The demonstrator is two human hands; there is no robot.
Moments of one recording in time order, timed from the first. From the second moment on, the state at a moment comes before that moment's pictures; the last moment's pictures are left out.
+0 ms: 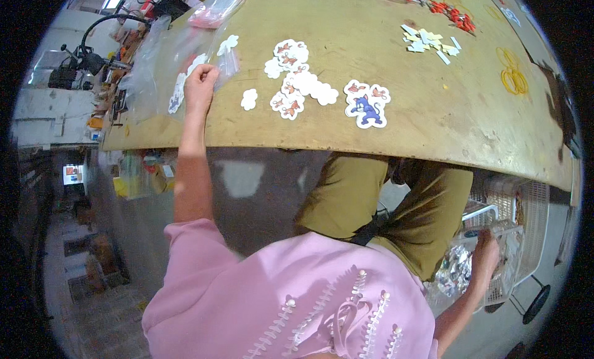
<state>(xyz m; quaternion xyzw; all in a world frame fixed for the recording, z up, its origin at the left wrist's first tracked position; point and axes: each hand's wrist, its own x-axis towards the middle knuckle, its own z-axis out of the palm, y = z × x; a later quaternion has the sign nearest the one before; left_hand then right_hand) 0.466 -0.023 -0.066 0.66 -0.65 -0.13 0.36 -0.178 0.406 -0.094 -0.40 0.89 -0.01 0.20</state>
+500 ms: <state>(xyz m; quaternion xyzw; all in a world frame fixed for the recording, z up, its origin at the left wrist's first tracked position) 0.280 0.156 0.010 0.35 -0.85 -0.01 0.38 0.012 0.284 -0.004 -0.41 0.52 -0.51 0.56</state>
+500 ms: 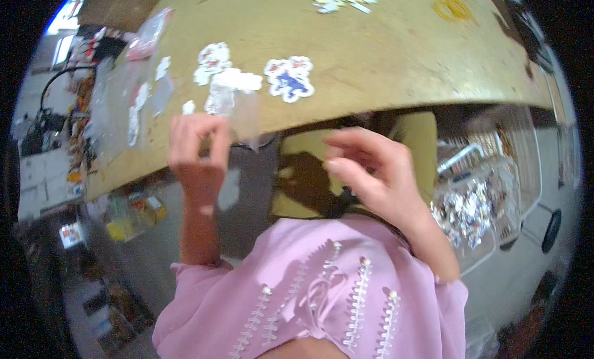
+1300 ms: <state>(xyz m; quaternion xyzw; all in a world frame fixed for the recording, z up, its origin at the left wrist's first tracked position) 0.200 0.242 -0.018 0.34 -0.80 -0.43 0.24 0.020 0.314 -0.051 -0.47 0.52 -0.58 0.41</state>
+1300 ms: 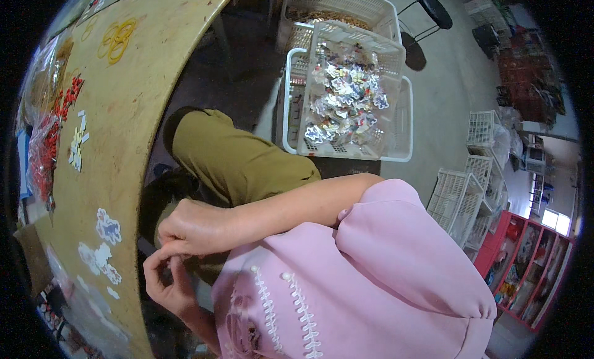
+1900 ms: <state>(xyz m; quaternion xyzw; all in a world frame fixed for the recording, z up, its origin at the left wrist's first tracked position) 0.201 0.230 -0.034 0.27 -0.88 -0.25 0.30 0.009 0.324 -0.030 -0.46 0.59 -0.42 0.52</state>
